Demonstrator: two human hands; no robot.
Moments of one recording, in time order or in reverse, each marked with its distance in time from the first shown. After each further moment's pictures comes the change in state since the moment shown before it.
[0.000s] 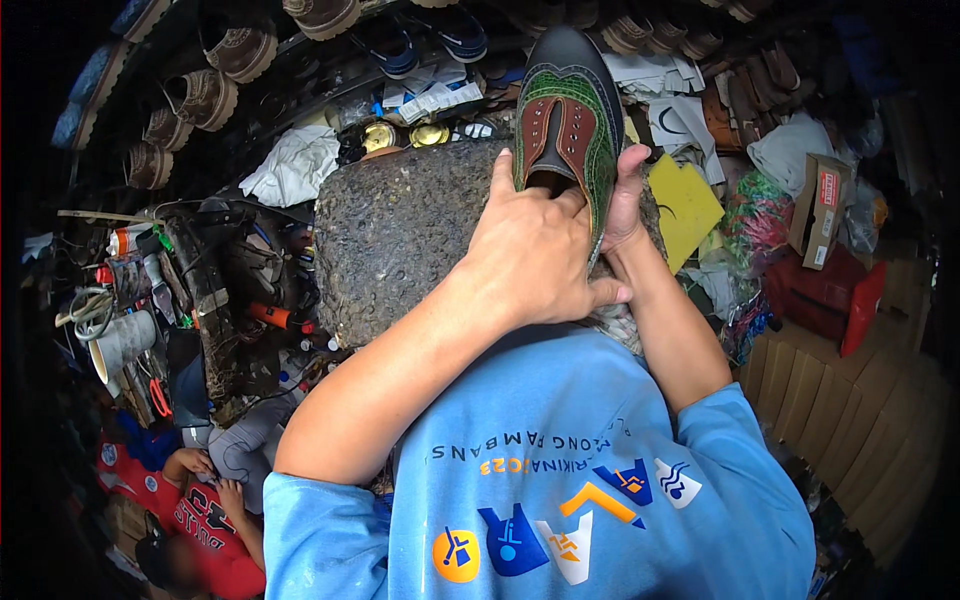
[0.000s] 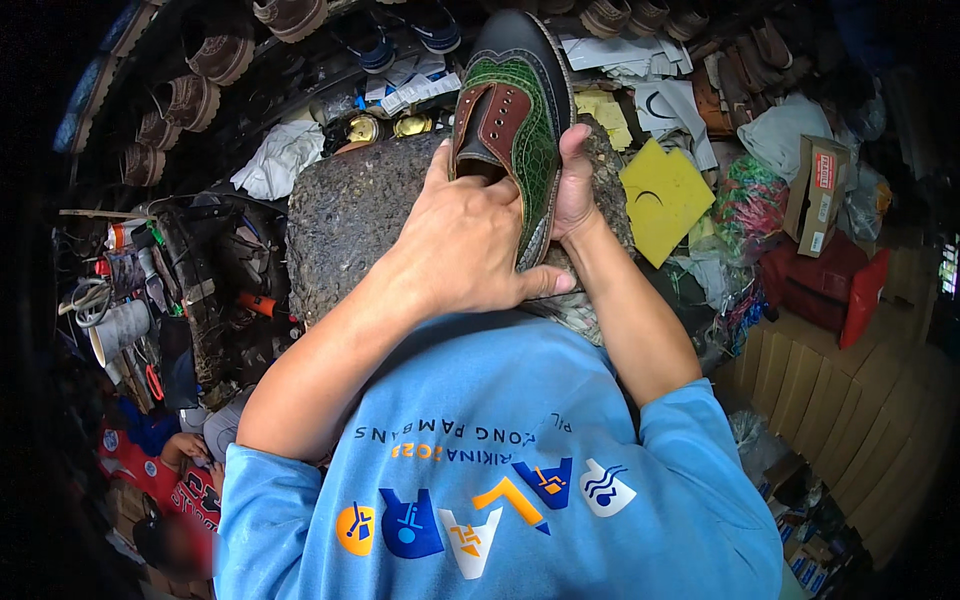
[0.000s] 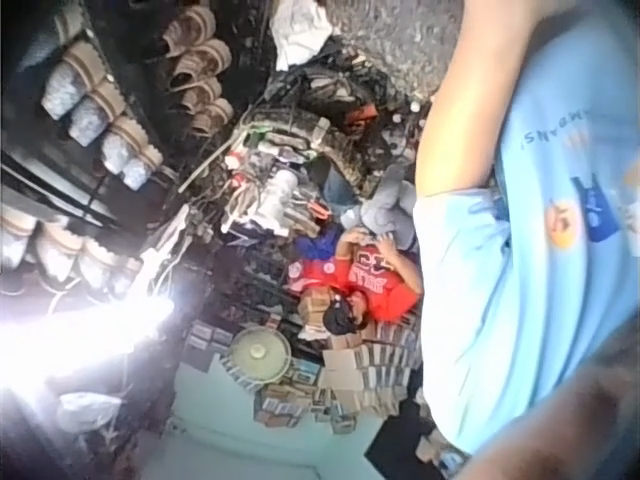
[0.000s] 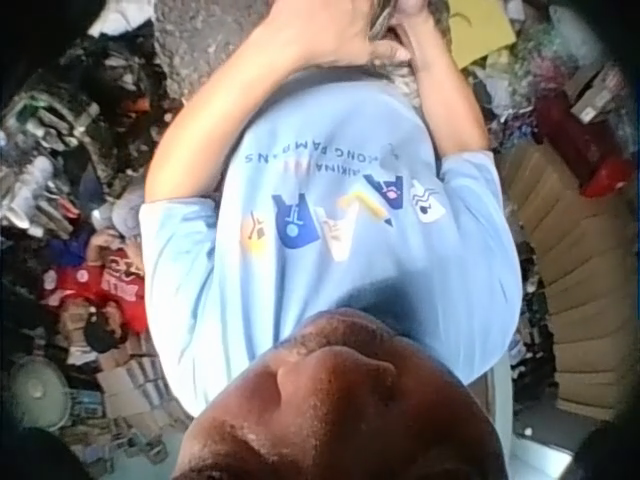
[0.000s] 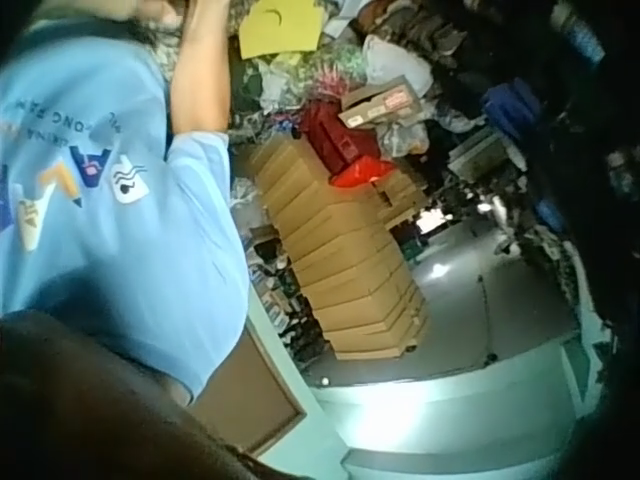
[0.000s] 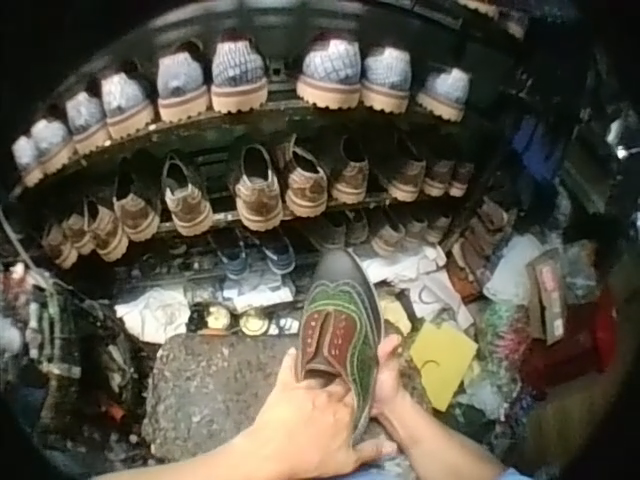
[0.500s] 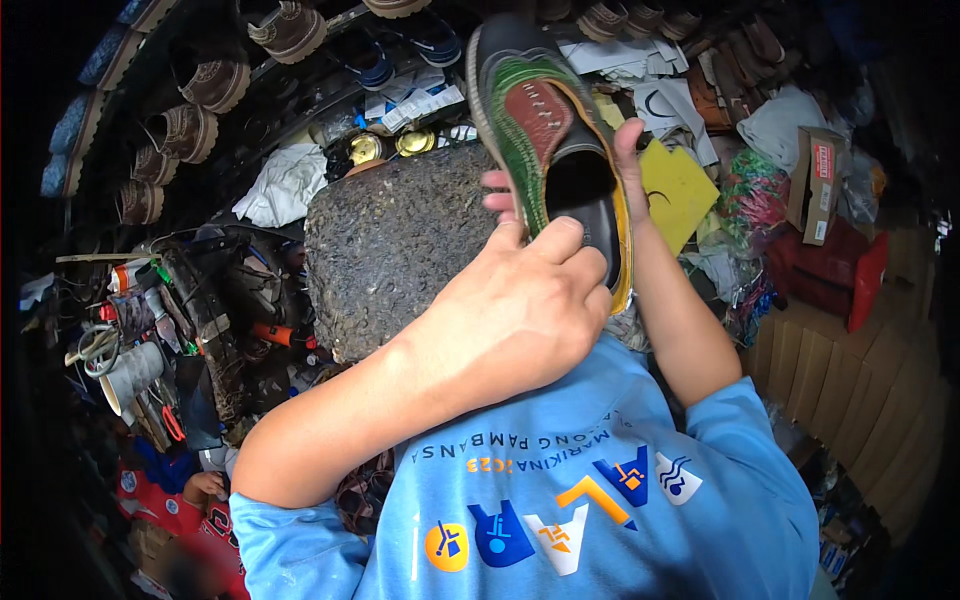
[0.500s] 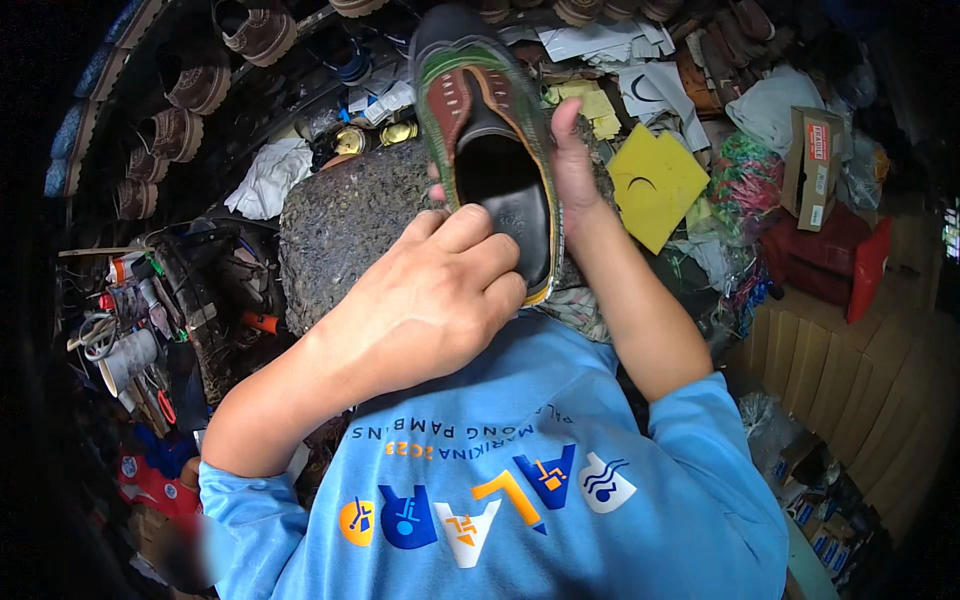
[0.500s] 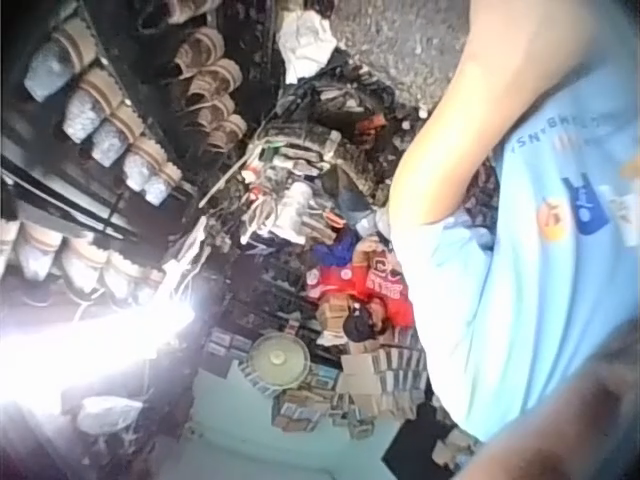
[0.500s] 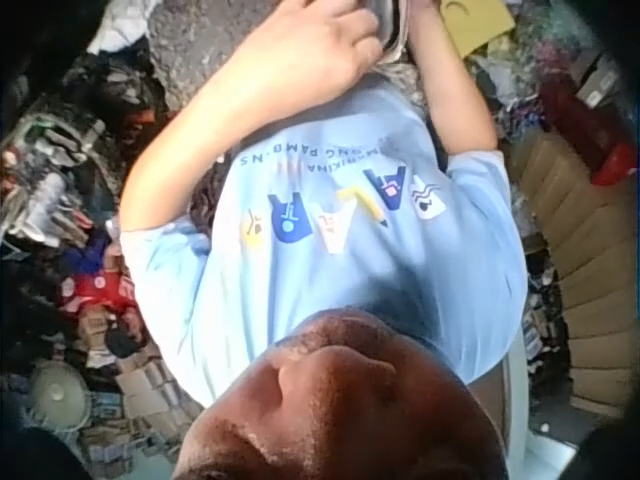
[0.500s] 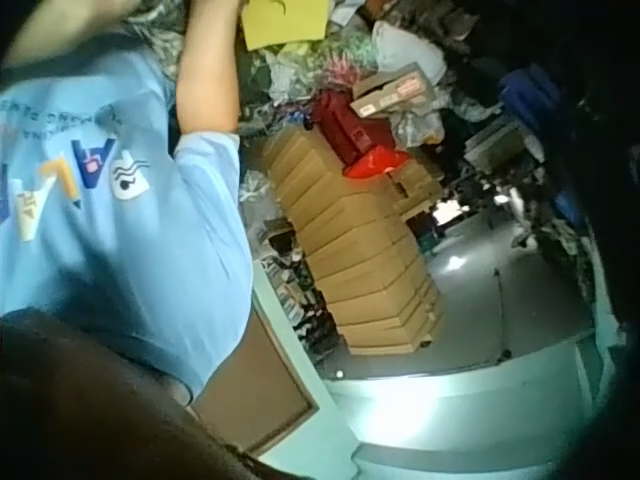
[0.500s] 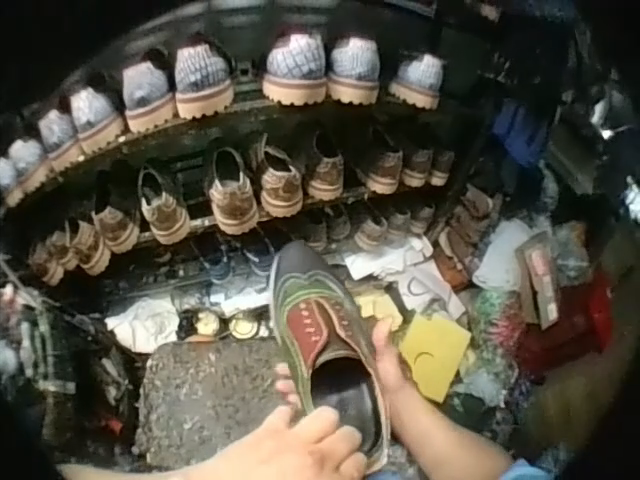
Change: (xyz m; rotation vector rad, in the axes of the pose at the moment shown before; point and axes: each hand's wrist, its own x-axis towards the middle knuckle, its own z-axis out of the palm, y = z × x) left_hand -0.031 0.016 -0.040 0.026 0.111 0.416; right_hand -0.007 -0.027 0.001 0.025 -0.054 0.190
